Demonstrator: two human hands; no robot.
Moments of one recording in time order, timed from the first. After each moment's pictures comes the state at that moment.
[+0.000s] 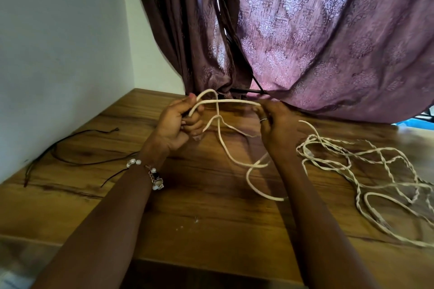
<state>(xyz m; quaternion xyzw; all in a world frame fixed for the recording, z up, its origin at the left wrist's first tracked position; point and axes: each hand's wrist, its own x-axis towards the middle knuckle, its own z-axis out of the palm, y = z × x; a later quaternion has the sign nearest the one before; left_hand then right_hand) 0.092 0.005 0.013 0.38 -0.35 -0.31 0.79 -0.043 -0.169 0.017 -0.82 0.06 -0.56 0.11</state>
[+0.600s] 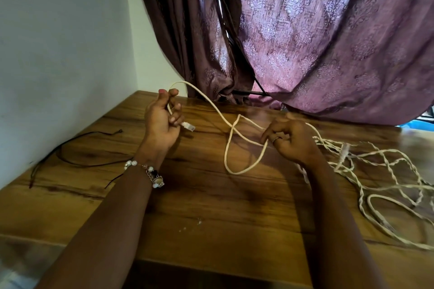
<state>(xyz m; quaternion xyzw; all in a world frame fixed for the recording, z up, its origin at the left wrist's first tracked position) 0.117 0.015 0.011 0.31 -0.18 -0.19 0.91 -0.079 -0.194 0.020 -0.93 0.03 -0.32 0.19</state>
